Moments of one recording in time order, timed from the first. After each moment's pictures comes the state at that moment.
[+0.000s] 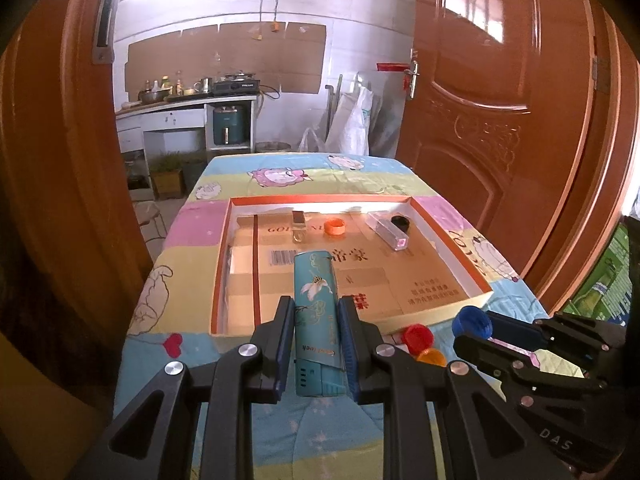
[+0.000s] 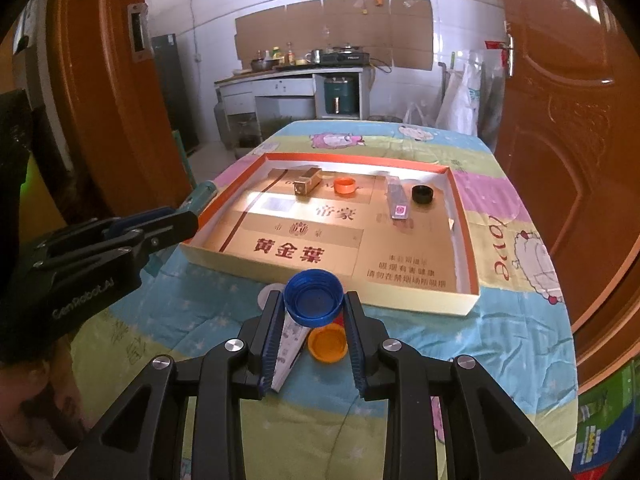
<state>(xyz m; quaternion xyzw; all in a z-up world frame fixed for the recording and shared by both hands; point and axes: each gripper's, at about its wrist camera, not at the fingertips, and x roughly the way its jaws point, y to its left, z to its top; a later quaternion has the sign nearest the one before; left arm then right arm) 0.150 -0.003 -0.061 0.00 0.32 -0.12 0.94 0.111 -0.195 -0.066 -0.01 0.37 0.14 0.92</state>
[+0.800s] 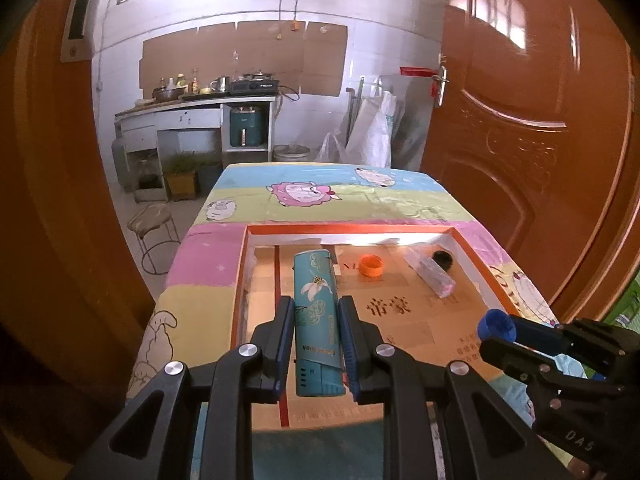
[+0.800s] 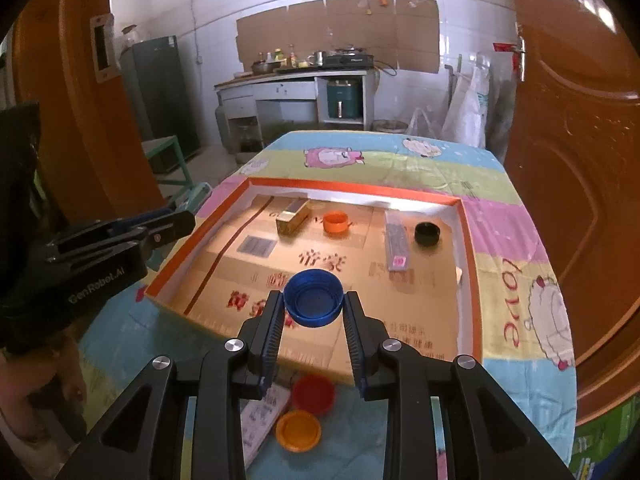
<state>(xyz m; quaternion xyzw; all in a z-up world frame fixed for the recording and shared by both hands) 0.223 0.004 -0.061 -0.01 0.32 -0.09 0.94 0.187 -0.199 -0.062 -0.01 0.36 0.15 0.92</state>
